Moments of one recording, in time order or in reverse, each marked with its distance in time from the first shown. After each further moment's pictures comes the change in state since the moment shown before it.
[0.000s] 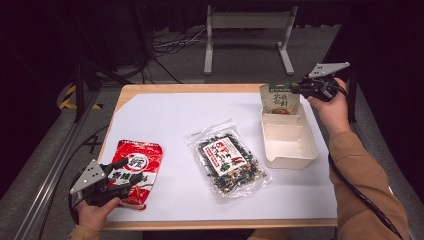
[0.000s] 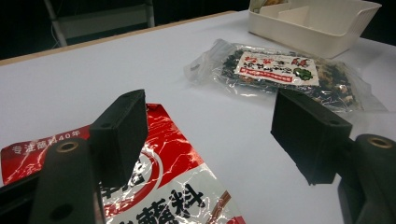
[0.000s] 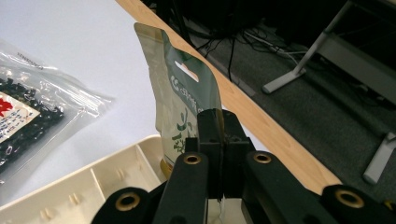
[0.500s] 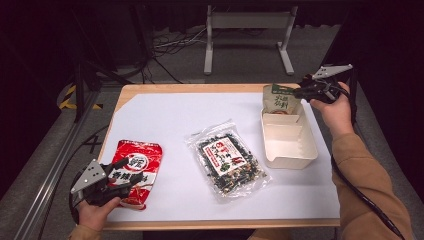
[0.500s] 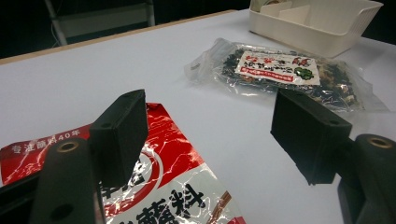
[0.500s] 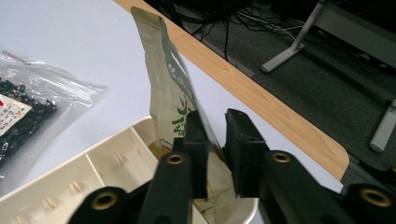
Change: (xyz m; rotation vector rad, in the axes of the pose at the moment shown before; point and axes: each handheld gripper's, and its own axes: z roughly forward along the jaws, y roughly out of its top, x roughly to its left) left arm 0.000 0.000 0.001 0.006 0.001 0.004; right arm -0.005 -0.014 -0.002 0.052 -0.024 0.099
